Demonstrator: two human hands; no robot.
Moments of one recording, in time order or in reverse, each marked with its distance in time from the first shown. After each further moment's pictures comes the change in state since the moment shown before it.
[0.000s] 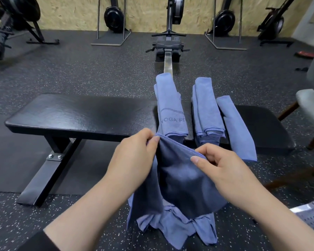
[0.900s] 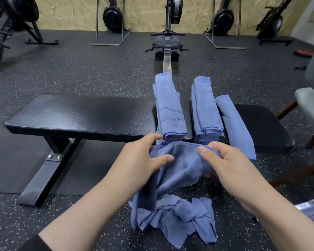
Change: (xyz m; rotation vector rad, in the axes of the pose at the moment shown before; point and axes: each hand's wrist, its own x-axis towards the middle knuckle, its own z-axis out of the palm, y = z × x) left_hand -0.008 0.004 0.000 -0.041 -0.164 0.031; right_hand 0.002 0.003 -0.005 0.077 0.087 0.110
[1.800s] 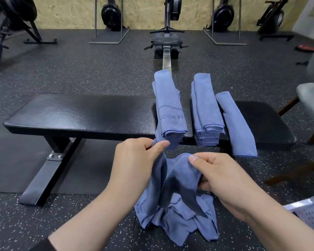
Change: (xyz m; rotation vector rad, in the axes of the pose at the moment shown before) left_hand -0.007 0.010 0.007 -0.152 0.252 -0.043; right_hand -0.014 -0.011 0.023 0.251 -0.190 0.183
